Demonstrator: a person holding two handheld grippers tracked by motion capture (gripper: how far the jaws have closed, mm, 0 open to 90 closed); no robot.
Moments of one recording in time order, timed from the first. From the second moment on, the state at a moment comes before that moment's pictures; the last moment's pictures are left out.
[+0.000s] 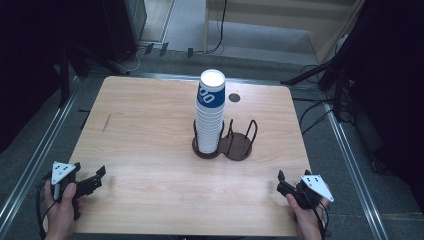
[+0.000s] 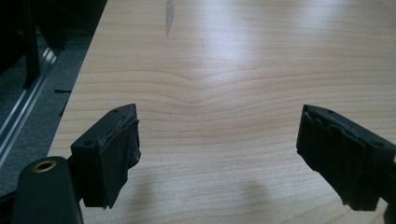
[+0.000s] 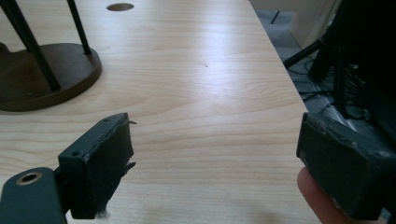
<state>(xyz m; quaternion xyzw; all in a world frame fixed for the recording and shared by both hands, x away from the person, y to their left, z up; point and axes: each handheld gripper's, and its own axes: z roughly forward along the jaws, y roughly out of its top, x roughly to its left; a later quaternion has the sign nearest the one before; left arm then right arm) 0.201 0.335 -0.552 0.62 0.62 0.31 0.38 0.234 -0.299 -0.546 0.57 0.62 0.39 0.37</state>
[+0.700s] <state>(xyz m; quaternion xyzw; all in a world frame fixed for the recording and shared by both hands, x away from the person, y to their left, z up) 0.204 0.332 -0.552 0.63 0.61 0.31 0.37 0.230 -0.270 -0.514 0.55 0.62 0.42 0.37</state>
